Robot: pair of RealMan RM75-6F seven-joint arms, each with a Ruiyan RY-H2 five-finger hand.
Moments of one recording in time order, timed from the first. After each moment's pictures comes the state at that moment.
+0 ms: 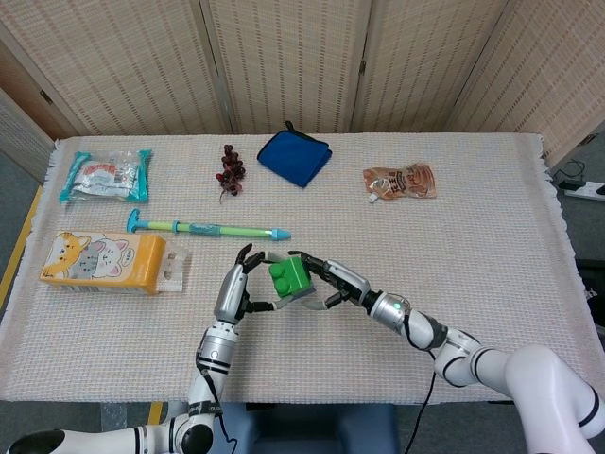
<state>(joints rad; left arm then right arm) -0.58 -1.98 -0.37 -1.52 1.20 1.24 -0.13 0.92 -1.70 -0.06 -0.95 -1.70 1.02 1.77</state>
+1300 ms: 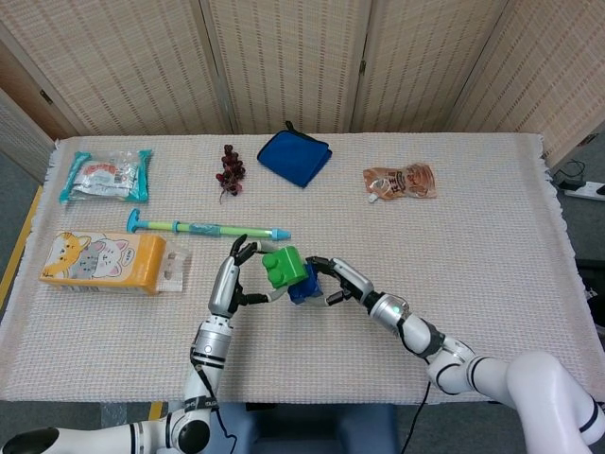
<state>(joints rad) -0.58 -1.94 -0.40 -1.54 1.22 1.26 -0.18 0.87 -1.73 -0.01 -0.98 -1.59 0.95 1.48</state>
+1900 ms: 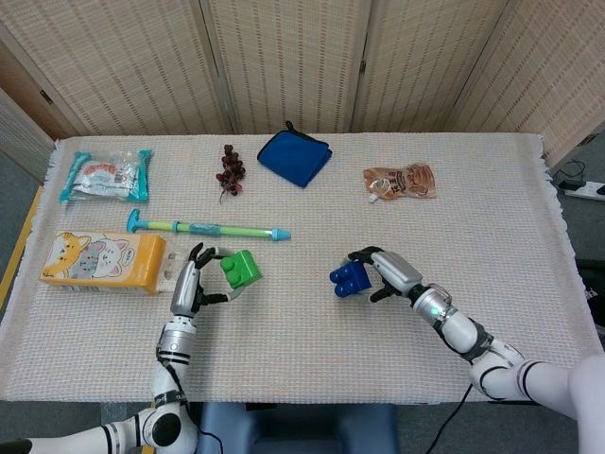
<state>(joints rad) -0.50 -1.85 -0.34 -1.38 1.19 1.22 -0.30 0.79 -1.47 -0.02 -1.20 -1.49 0.90 0.73</state>
